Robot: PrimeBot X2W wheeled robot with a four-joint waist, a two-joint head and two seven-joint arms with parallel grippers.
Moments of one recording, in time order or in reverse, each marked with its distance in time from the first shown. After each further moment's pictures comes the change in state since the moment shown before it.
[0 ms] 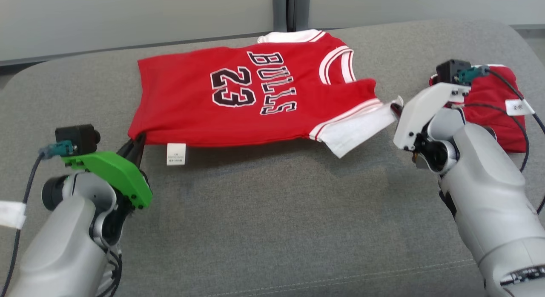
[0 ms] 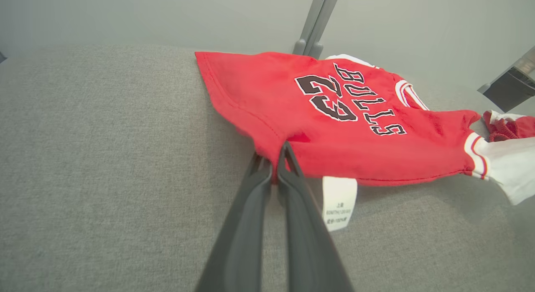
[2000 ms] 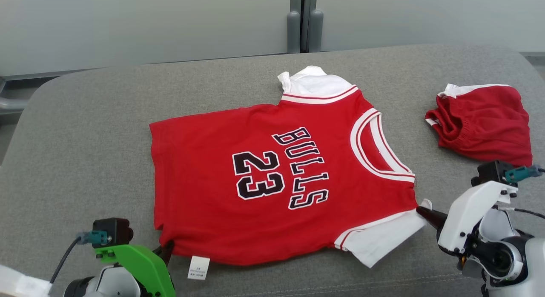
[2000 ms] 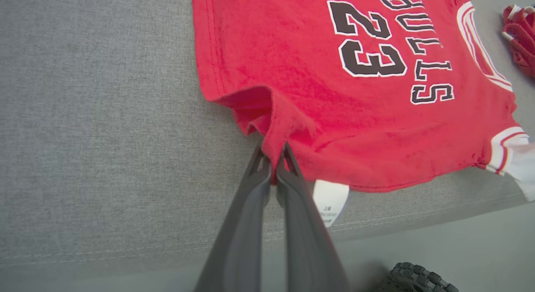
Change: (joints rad) left arm 0.526 0.160 -0.048 -0.621 -0.094 0.335 0.254; right arm 0.782 0.062 -0.315 -1.016 0.046 0.000 0.642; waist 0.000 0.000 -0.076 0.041
